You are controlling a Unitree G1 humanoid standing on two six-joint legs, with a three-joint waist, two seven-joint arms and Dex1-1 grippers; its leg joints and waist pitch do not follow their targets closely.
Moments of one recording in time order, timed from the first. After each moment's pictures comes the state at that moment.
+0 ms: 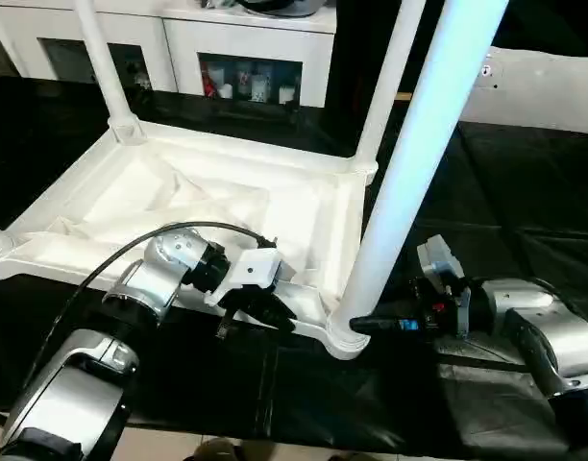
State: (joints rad) left arm -0.70 0.38 -0.37 0.72 0.03 -0.20 -1.57; right arm -0.29 -0.53 0.13 0.10 0.38 0.37 1.35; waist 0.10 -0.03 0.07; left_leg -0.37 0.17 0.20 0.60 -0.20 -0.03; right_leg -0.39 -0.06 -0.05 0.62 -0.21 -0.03
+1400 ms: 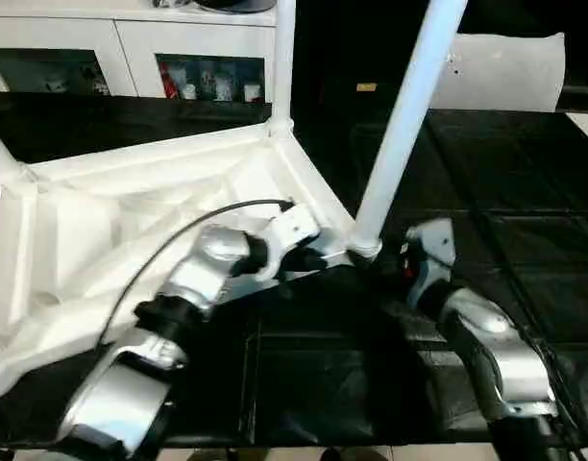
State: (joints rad) left arm -0.72 0.21 -0.27 0.70 0.11 0.11 -1.01; right arm -0.19 -0.22 0.00 0.05 0.20 0.34 0.60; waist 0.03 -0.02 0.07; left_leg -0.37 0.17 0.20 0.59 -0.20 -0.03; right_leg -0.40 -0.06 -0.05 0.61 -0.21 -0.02
